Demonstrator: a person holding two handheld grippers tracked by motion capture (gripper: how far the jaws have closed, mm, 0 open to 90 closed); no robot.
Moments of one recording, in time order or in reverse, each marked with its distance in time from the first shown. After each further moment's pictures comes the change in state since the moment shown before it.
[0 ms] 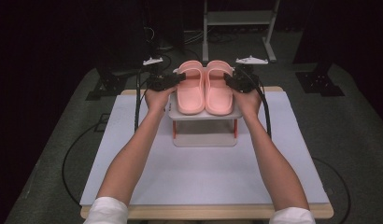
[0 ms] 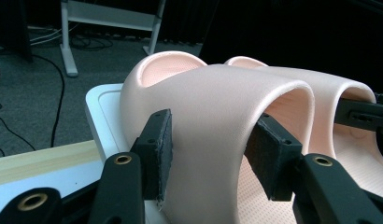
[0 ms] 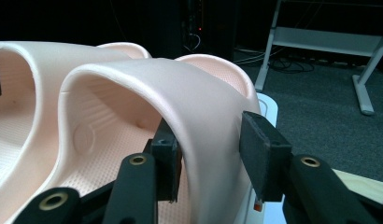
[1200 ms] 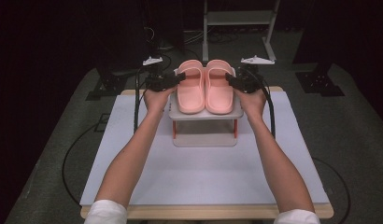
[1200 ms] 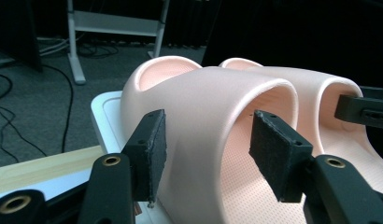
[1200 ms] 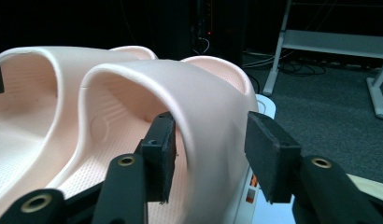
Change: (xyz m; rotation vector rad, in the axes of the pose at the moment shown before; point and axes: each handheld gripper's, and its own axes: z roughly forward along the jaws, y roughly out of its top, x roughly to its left) left arm -0.008 0.003 -0.011 -0.014 0.024 0.049; right arm -0.010 0.000 -0.011 -0.015 0.049 0.011
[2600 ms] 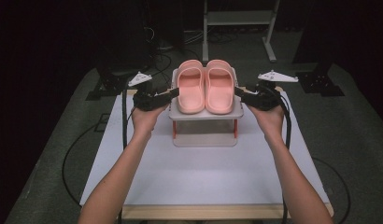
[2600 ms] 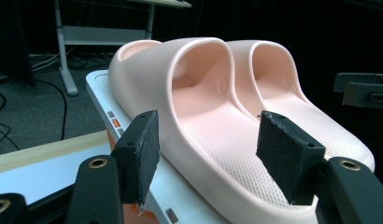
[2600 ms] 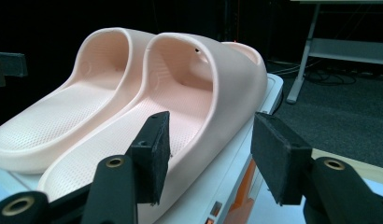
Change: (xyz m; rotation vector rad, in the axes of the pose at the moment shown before) left arm -0.018 -0.034 -0.067 -0.035 -0.050 0.071; right arm -0.007 -0.032 -0.068 -0.041 0.123 -0.015
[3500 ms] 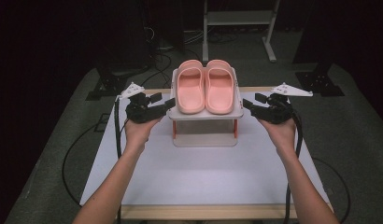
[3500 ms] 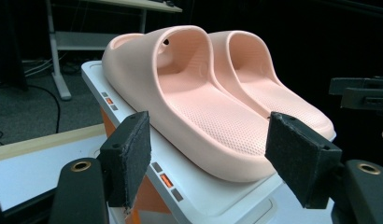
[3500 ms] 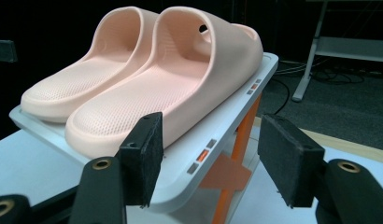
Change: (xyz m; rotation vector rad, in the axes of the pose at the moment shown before) left arm -0.010 -0.020 -0.033 -0.030 -0.034 0.013; right arm -0.008 -0.028 -0.035 -0.005 0.033 -0.007
